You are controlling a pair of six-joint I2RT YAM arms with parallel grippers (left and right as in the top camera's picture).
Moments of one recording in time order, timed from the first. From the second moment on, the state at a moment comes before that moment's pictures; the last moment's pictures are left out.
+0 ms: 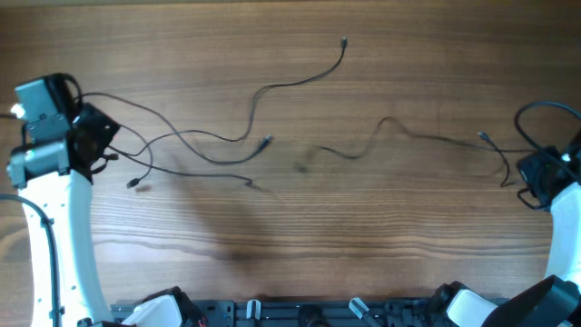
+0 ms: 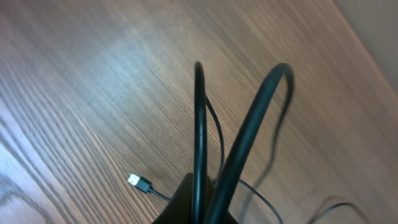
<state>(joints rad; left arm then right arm) 0.32 1.33 1.21 -0.84 -0.12 -0.56 -0.61 1.35 0.92 -0.67 0.06 0.51</state>
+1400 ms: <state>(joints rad) -0.24 1.44 1.21 -0.76 0.21 -0.49 -0.66 1.61 1.45 -0.71 -0.39 0.26</state>
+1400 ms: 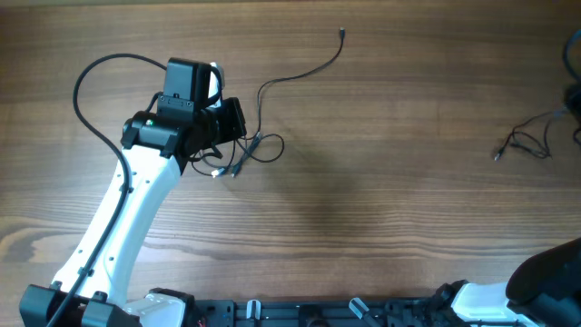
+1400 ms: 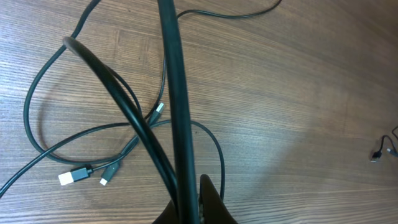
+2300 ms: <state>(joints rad) -0.31 1.44 1.21 -0.79 0.20 -0.37 -0.14 1.61 1.45 -1.03 -0.54 0.06</state>
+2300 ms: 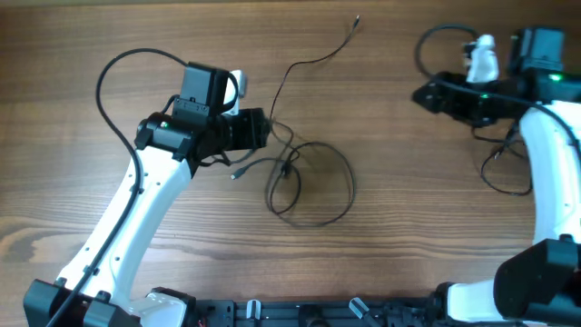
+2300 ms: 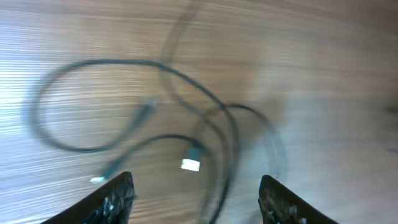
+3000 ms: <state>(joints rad) -0.14 1.44 1.21 -0.87 -0.12 -0.55 0.34 2.00 1.44 -0.89 -0.79 0.12</state>
